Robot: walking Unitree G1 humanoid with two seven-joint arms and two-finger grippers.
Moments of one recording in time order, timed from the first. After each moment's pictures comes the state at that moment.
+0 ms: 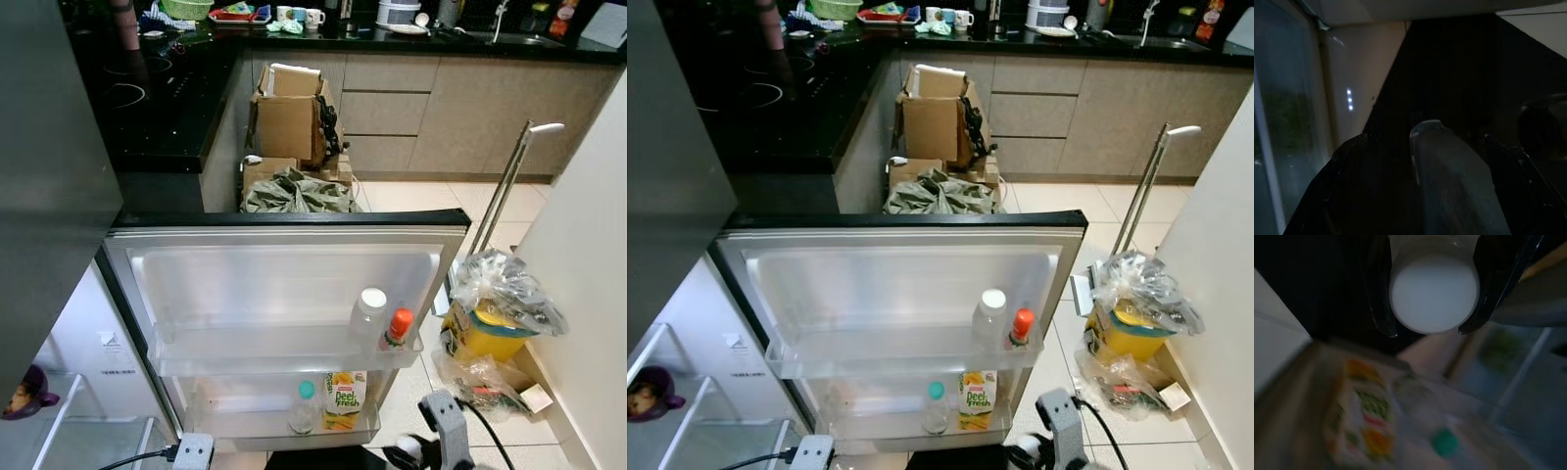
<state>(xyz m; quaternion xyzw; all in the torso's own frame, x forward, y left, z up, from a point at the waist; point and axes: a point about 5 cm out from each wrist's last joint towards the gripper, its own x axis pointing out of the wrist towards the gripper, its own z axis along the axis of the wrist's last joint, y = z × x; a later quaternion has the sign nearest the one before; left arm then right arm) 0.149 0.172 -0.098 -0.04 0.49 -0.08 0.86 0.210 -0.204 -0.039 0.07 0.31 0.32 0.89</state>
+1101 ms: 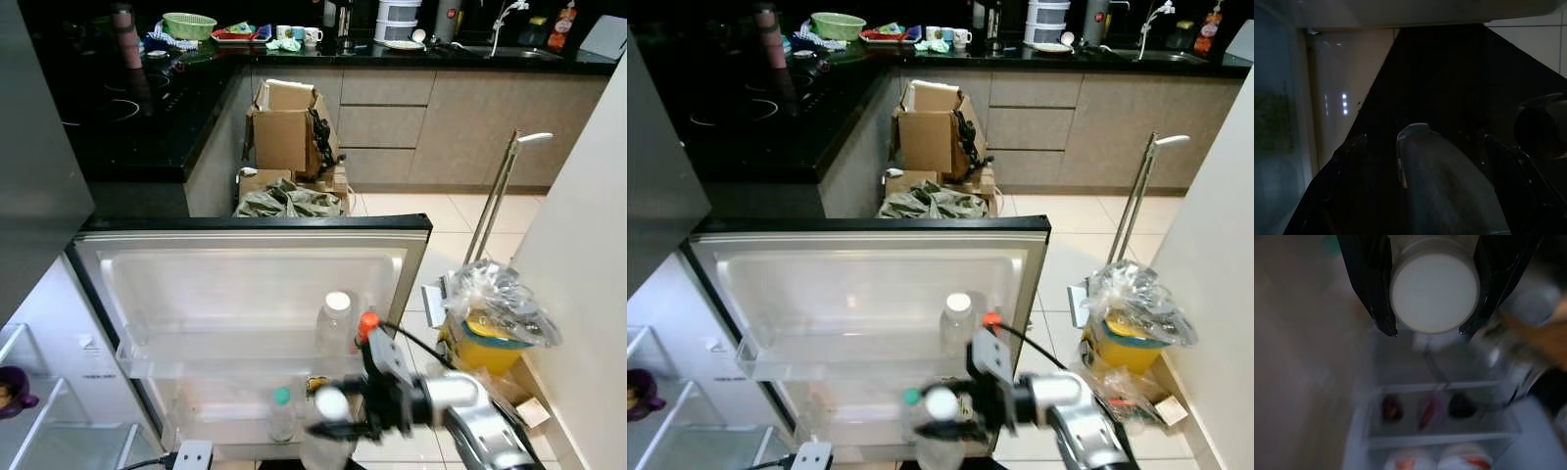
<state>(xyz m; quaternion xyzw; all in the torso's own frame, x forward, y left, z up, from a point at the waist) 0.147 0.172 -0.099 -0.06 0.49 -0.08 0.86 0.258 -0.099 0.112 -0.05 0.03 0.68 0.73</state>
